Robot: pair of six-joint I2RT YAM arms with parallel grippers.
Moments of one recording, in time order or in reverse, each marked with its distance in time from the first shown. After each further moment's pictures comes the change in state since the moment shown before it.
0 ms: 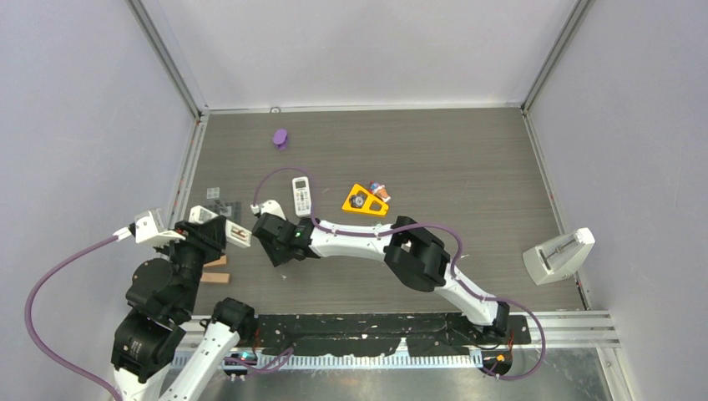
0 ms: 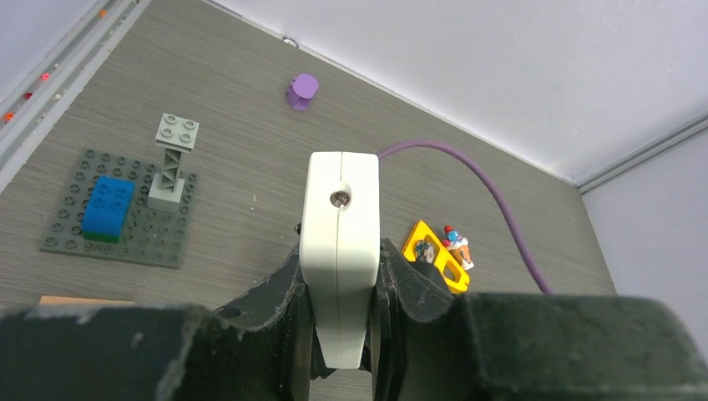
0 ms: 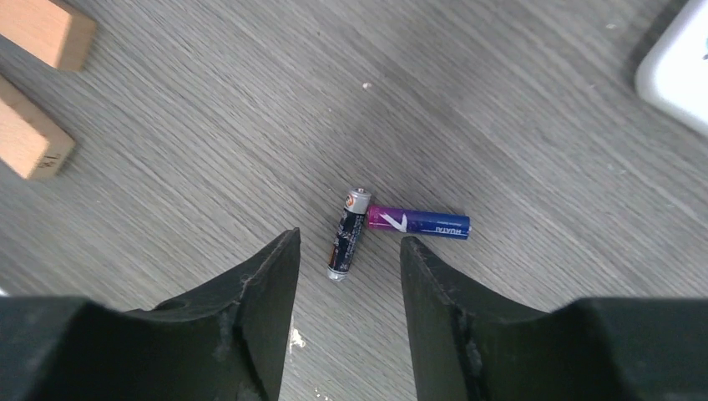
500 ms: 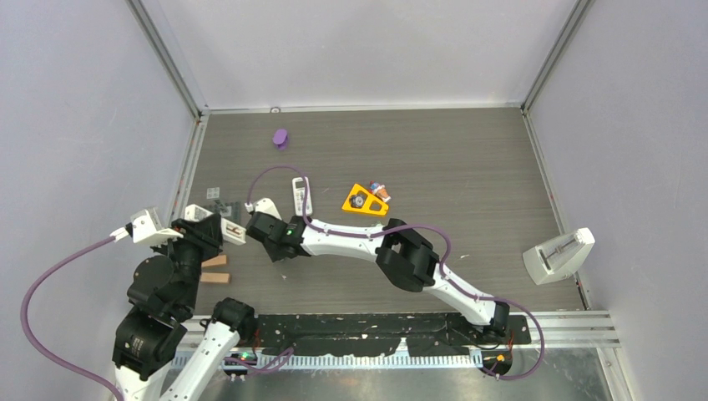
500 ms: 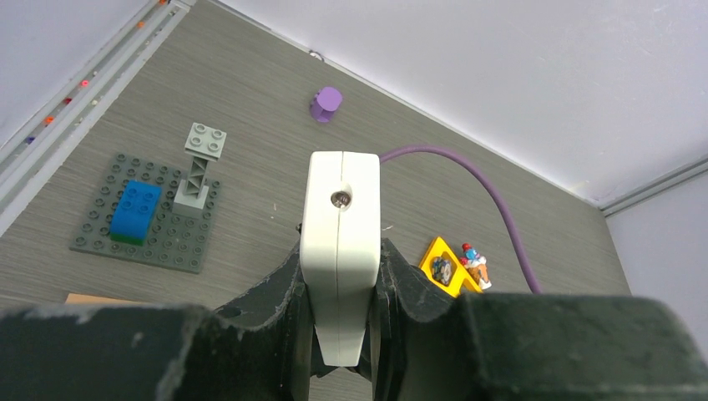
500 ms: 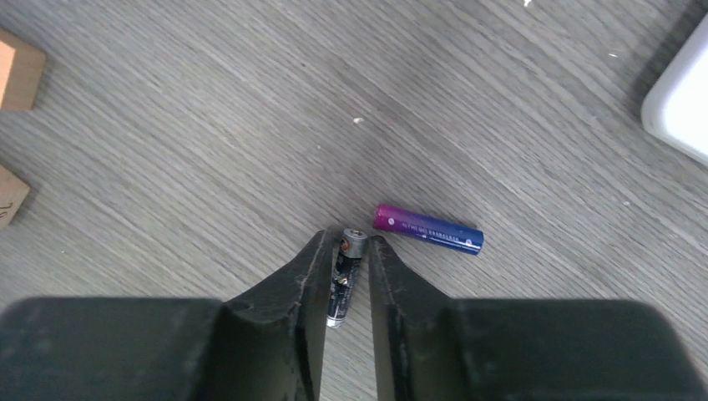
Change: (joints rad) left arm 0.003 0.014 0.000 0.007 -0.051 0.001; right arm 0.006 0.125 0.190 -0.116 0.049 0.002
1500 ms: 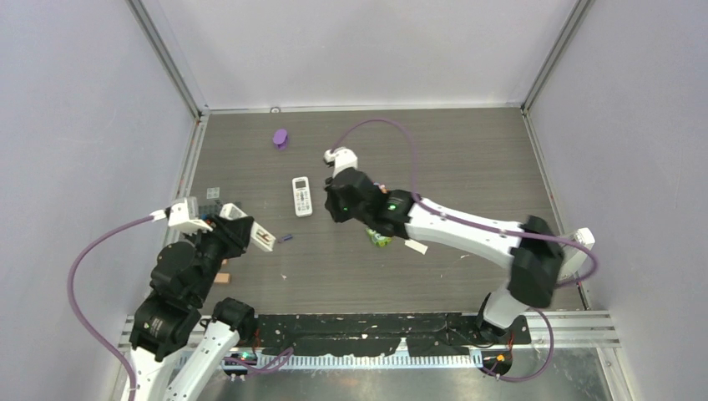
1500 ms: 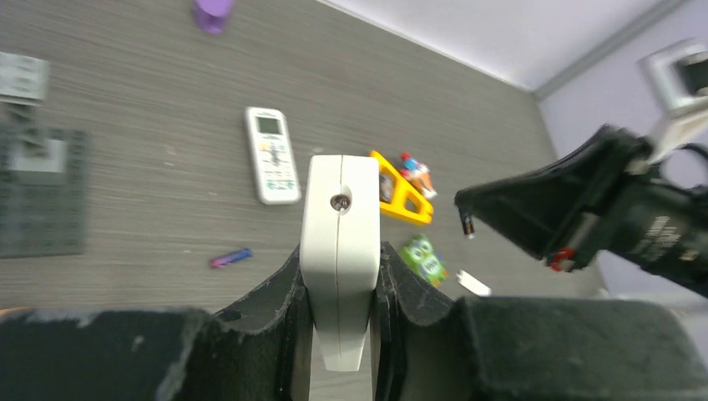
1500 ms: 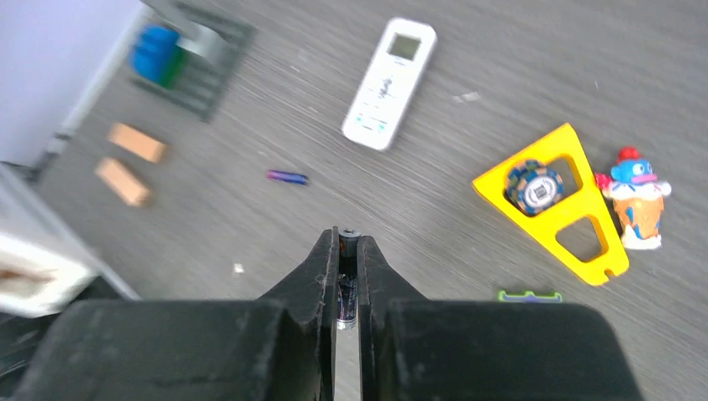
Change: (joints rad) left arm 0.000 0.030 -0.114 0.065 0.258 -0.018; right arm -0.190 -0.847 -0.777 0.291 -0.007 -0.076
